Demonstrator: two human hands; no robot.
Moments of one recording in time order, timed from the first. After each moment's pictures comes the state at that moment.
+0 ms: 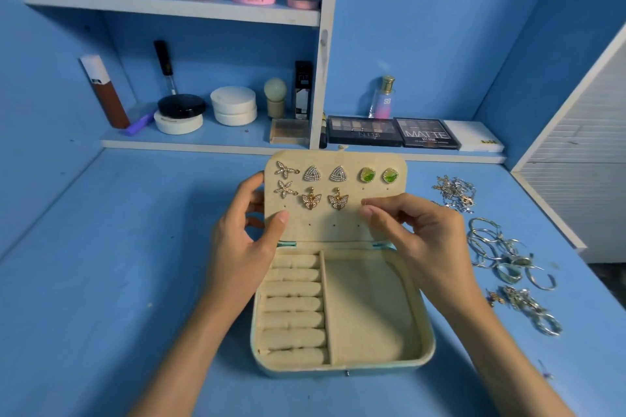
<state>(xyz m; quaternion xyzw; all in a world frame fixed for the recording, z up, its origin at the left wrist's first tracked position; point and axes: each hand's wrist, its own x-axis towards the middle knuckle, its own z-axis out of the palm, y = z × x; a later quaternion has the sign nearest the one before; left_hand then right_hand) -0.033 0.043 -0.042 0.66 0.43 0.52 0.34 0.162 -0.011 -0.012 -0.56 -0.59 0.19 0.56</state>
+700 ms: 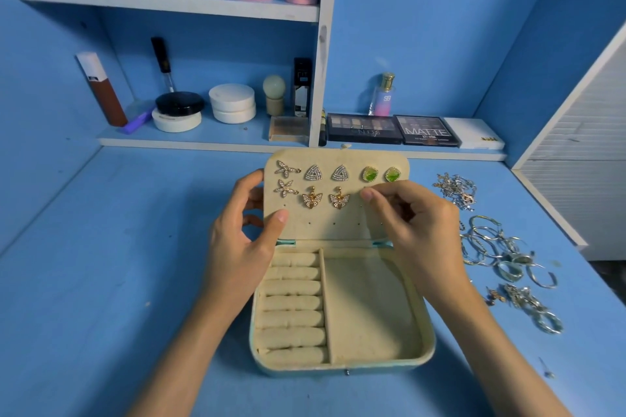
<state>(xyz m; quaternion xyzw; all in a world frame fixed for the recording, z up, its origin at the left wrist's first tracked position) -0.033 0.039 -0.038 0.66 0.42 0.53 0.34 0.161 0.001 -0.016 -0.59 -0.61 0.06 0.53</state>
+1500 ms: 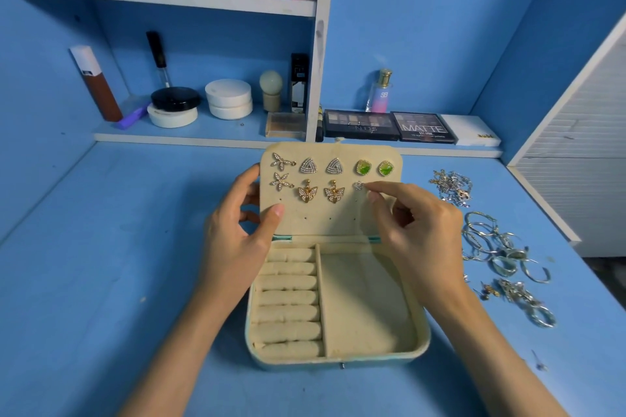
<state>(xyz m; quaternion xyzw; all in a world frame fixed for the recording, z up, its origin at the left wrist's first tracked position) -0.034 0.044 -0.045 0.65 0.42 0.53 0.34 0.161 -0.005 -0.020 -0.61 -0.61 -0.06 0.50</state>
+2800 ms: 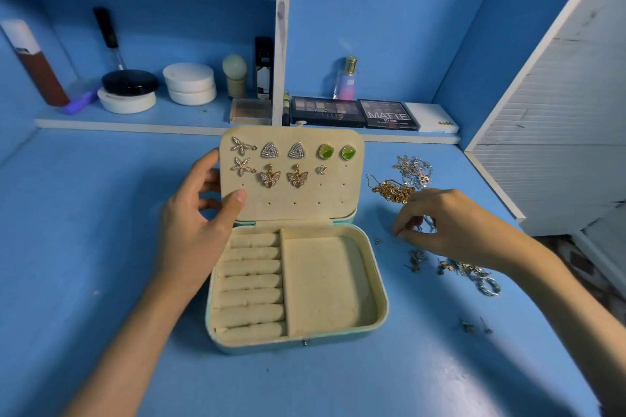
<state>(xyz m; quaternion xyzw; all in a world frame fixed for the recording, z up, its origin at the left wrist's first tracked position) -0.035 0.051 -0.052 0.66 0.42 0.53 0.33 0.258 -0.036 0.008 -0.63 -0.75 0.12 0.11</state>
